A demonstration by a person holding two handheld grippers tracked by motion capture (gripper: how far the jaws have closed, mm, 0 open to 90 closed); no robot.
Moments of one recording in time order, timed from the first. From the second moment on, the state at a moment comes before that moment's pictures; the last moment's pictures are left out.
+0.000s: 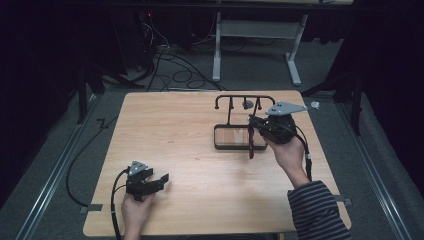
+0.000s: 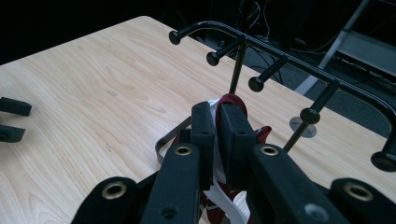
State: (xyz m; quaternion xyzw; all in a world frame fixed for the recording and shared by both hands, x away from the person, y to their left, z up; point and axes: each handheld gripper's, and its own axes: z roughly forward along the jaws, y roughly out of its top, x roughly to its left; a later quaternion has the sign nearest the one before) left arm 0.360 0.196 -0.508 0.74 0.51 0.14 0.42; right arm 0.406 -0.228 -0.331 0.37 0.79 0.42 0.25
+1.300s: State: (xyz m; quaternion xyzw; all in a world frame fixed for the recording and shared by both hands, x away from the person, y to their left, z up) left arm 0.360 0.196 -0.508 0.74 0.51 0.13 0.42; right arm 0.450 -0.196 -0.310 0.37 0.80 0.41 0.26
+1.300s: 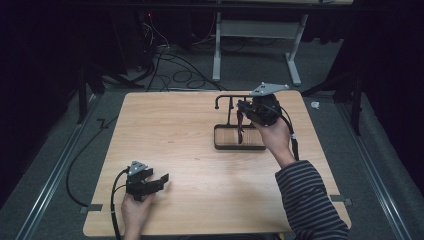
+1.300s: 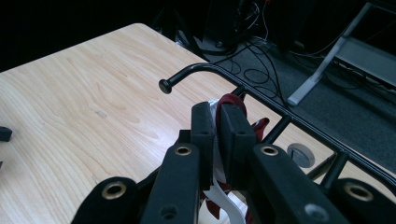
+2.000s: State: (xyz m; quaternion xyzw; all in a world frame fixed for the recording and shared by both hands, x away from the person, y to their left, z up) left arm 0.360 0.196 -0.508 0.74 0.51 0.13 0.42; right arm 0.473 -0.211 -0.316 0.40 0.79 0.39 0.25
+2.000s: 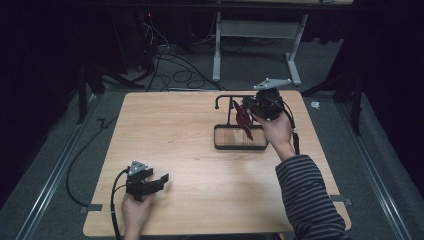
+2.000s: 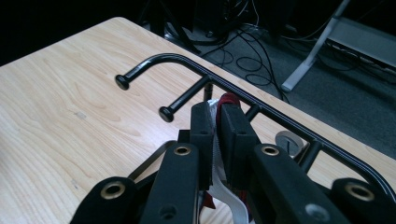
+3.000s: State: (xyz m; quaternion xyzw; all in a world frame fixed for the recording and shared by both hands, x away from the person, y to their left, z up) left arm 0.360 0.196 -0.508 0.74 0.51 0.13 0.42; right arm 0.484 -0.216 -0.321 0.41 0.79 0.38 0.25
